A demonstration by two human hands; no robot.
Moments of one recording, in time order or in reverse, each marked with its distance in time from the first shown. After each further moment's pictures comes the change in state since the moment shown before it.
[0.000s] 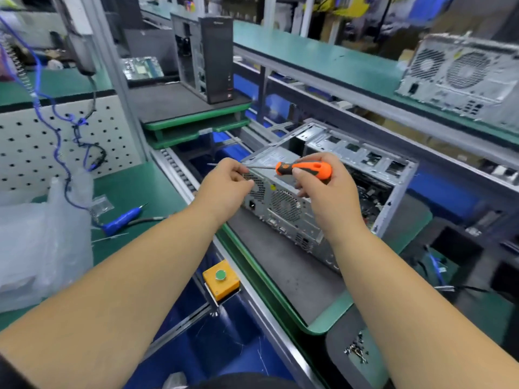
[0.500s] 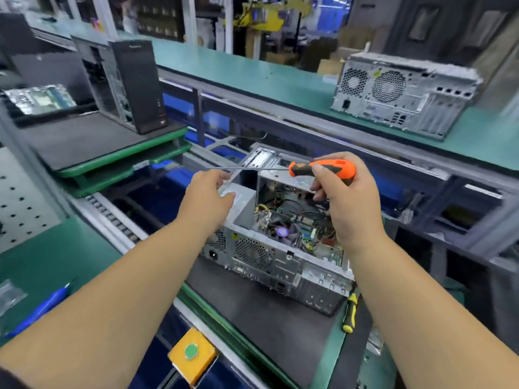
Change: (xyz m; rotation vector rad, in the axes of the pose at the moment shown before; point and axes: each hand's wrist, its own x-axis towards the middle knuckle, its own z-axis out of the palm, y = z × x) left_hand 0.130 0.015 0.053 0.308 -0.097 0.320; right_hand 0.069 -0.006 -0.051 0.008 0.336 -0.043
